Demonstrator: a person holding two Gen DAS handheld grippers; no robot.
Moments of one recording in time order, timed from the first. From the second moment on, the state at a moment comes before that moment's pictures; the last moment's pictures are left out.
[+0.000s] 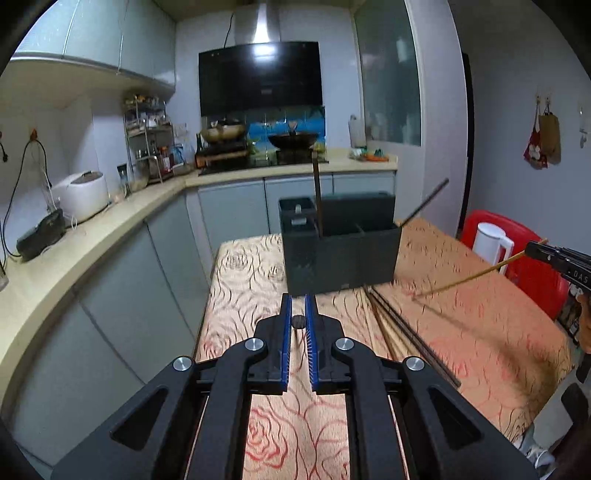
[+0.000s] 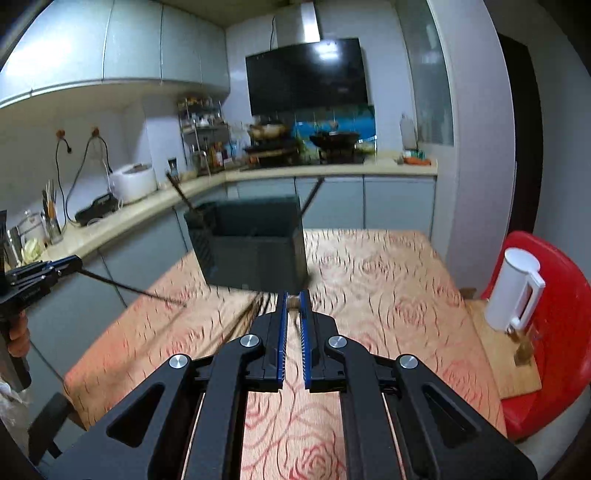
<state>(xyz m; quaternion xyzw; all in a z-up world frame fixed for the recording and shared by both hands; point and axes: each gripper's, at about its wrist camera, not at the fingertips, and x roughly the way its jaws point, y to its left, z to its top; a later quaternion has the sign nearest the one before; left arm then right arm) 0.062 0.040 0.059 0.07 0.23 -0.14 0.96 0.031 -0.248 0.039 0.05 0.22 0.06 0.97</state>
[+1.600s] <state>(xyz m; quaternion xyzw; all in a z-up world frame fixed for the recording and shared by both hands) 0.187 -0.065 0.232 0.09 0.14 -0.22 0.96 0.171 -0.245 0.191 0.05 0.14 0.09 0.98</state>
